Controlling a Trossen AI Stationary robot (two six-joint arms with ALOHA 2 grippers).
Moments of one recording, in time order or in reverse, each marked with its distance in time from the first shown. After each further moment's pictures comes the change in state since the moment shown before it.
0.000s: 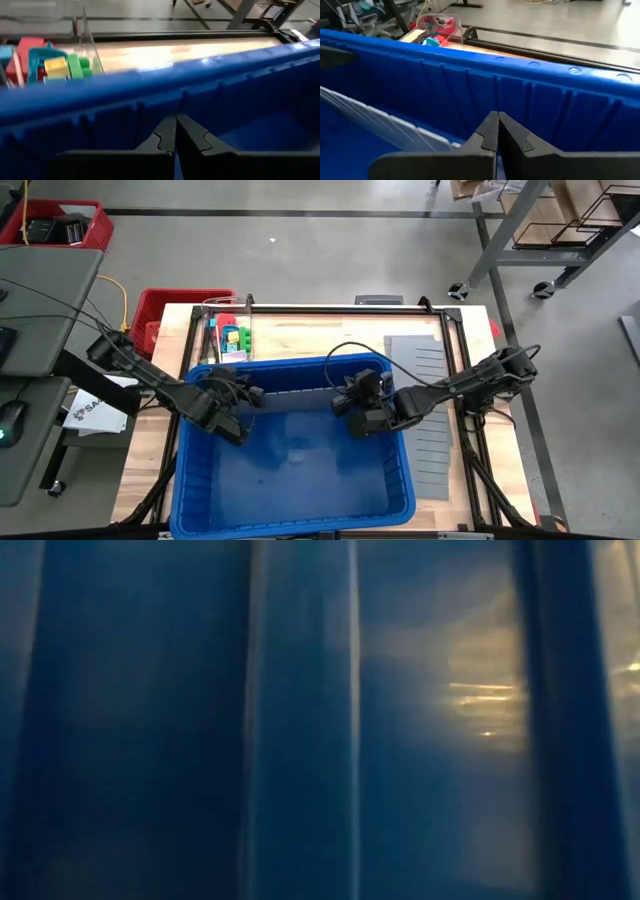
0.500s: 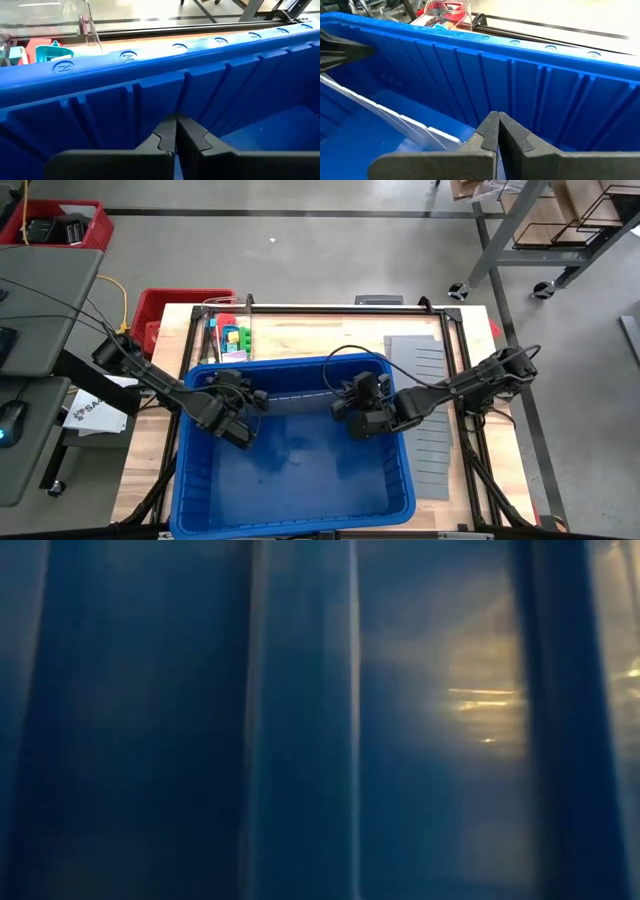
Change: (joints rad) left arm 0.000 0.073 -0.004 -0.005 0.023 -0.014; right arm 0.001 -0.001 0.000 -0.002 -0.068 -0.010
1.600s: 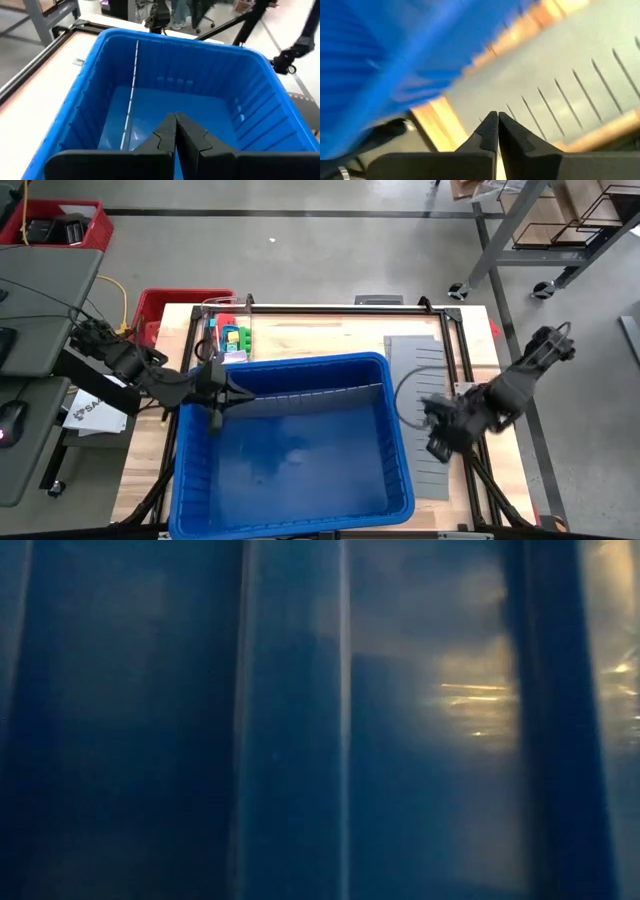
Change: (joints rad) left arm -0.029 -0.390 0.304 0.475 0.459 1.446; right arm 0.396 -0.479 -0.056 -0.701 -0.806 0.250
